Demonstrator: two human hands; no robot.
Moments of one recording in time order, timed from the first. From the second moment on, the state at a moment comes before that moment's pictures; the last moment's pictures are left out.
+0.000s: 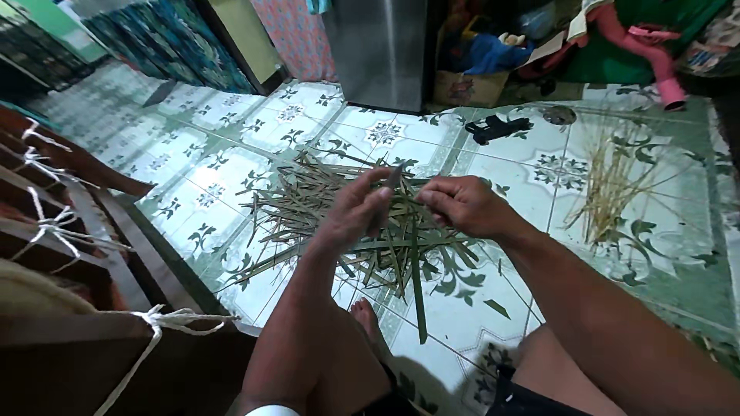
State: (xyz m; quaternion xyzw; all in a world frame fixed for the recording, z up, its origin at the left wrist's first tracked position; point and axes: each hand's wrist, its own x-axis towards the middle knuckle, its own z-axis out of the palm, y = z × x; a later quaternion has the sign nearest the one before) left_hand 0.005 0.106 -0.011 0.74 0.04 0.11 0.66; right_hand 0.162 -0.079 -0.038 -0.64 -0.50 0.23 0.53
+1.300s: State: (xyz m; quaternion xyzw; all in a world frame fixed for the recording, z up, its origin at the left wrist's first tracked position) left_hand -0.035 0.193 -0.004 0.60 0.13 0.39 0.69; right_hand 0.182 -0.089 -0.043 -0.63 -0.44 0.26 0.58
